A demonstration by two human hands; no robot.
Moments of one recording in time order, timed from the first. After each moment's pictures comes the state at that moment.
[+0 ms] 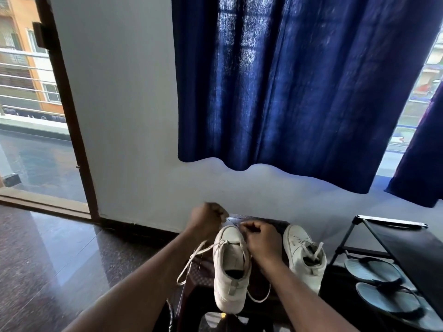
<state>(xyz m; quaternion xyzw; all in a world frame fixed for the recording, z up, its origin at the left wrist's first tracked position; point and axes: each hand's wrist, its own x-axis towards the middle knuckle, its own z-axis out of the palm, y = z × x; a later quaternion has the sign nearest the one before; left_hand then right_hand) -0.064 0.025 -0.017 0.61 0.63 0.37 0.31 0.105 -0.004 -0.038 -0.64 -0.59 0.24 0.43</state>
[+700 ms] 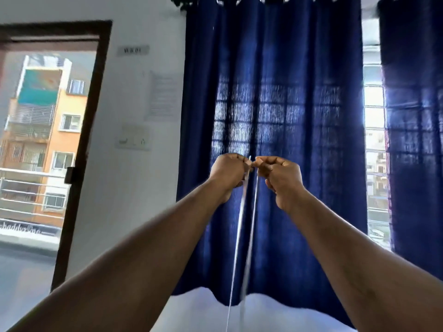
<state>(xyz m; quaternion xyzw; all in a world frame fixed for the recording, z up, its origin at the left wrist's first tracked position) -0.020 0.012 0.414 0.59 0.36 0.66 0.30 0.118 0.016 0.411 -0.33 -0.57 0.30 0.70</state>
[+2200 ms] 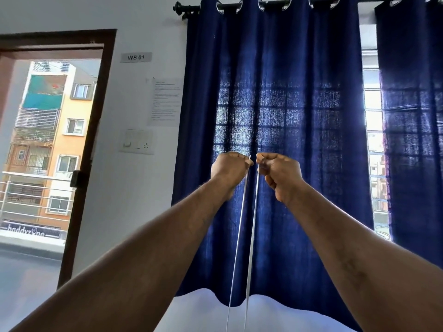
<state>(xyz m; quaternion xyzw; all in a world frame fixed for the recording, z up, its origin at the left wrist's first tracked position) -0.017 0.014 0.429 0.57 0.40 0.68 0.24 0.120 0.014 0.432 -0.33 -0.54 0.33 0.70</state>
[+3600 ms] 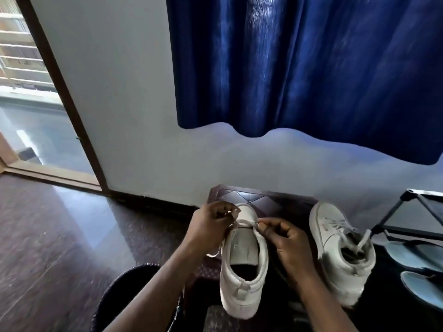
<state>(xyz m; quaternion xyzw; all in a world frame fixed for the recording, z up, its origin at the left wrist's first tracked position) -0.059 0.029 -0.095 0.55 0.60 0.44 0.38 0.136 0.017 -0.112 -0.50 -0.49 0.48 0.53</state>
